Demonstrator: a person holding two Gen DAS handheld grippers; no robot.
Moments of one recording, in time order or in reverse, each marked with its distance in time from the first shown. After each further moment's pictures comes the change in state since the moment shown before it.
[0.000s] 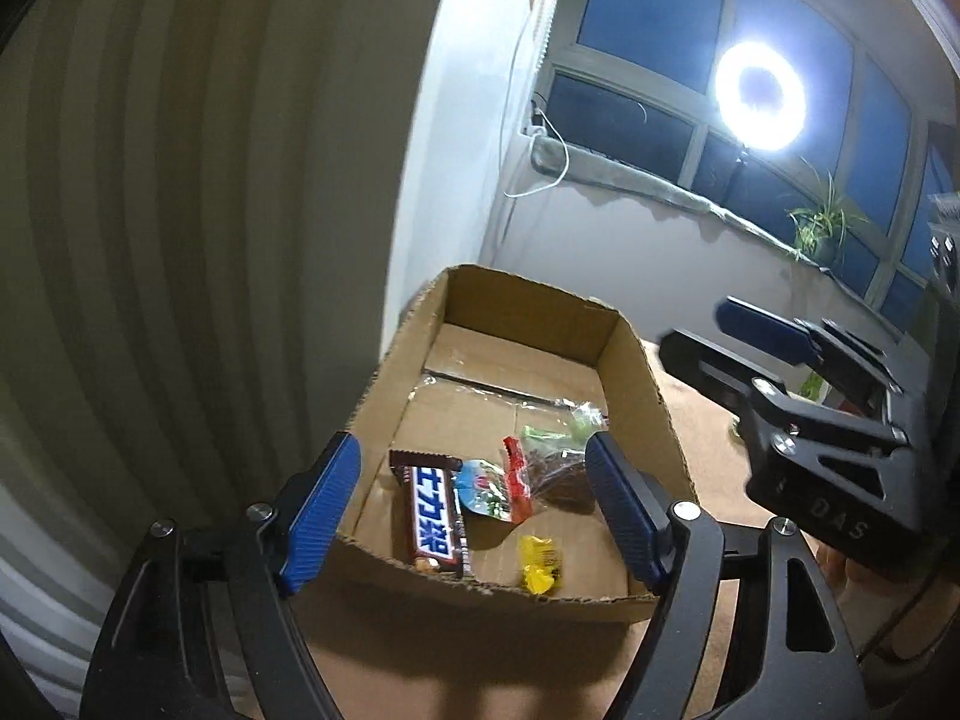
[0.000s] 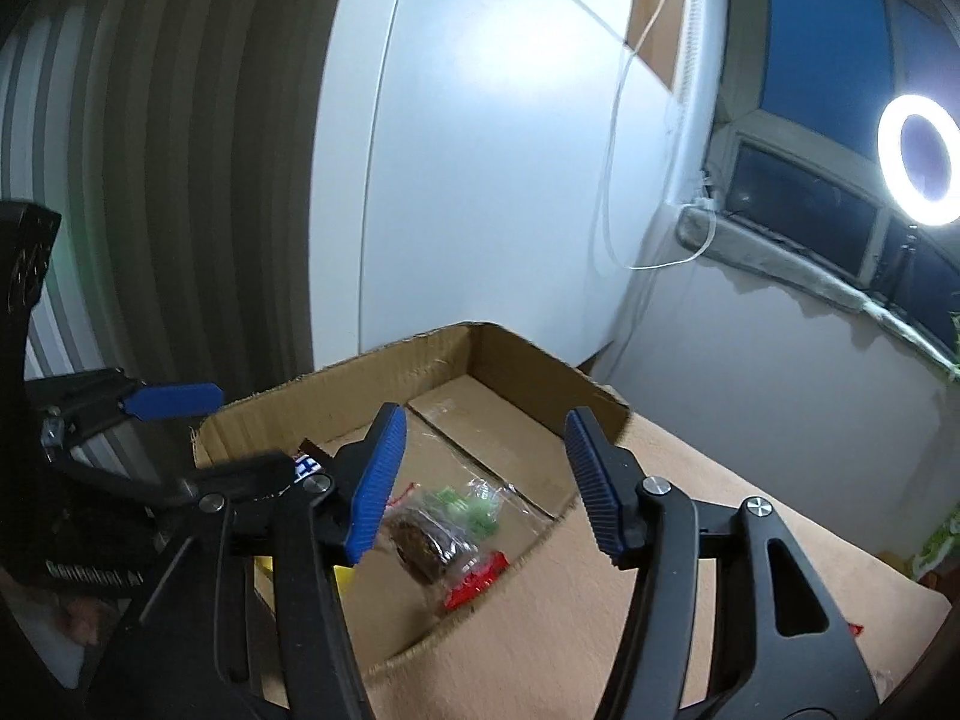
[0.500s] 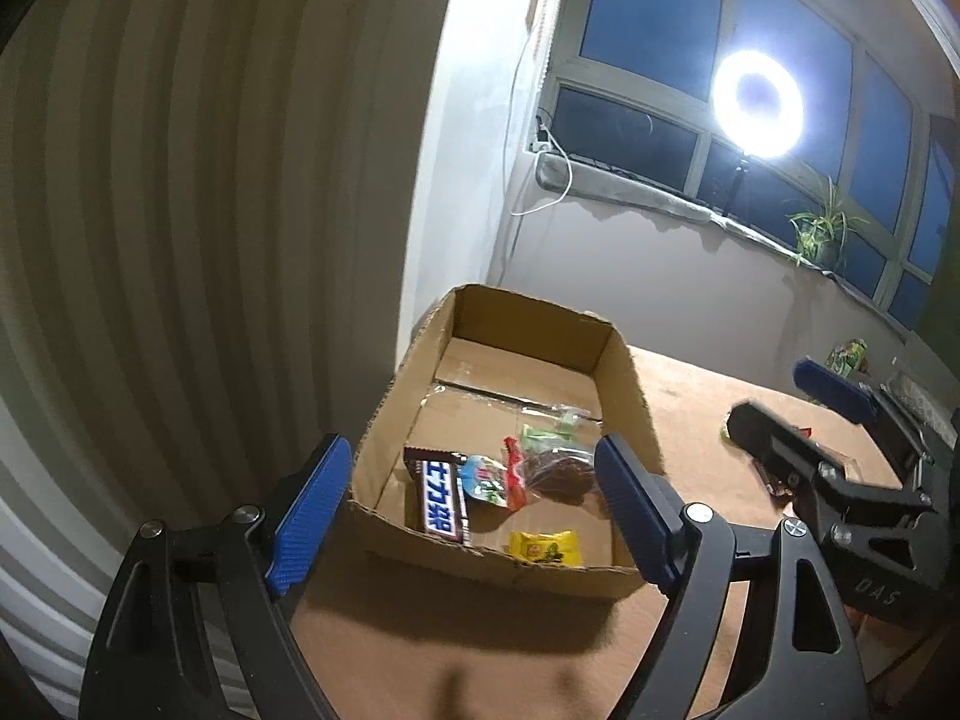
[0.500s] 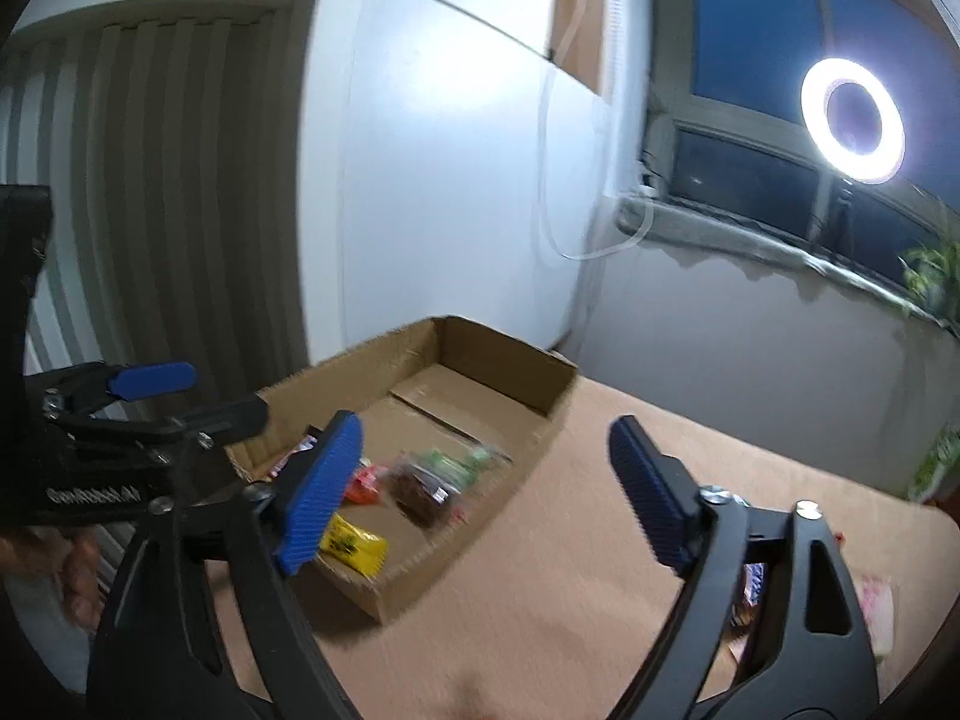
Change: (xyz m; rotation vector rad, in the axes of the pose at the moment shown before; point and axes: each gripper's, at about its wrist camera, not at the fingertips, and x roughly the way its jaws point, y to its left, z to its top) left arm -0.026 -0.013 0.004 0.019 -0.026 0.034; right arm -0.059 -0.015 -0.021 0.134 -0.006 -0.084
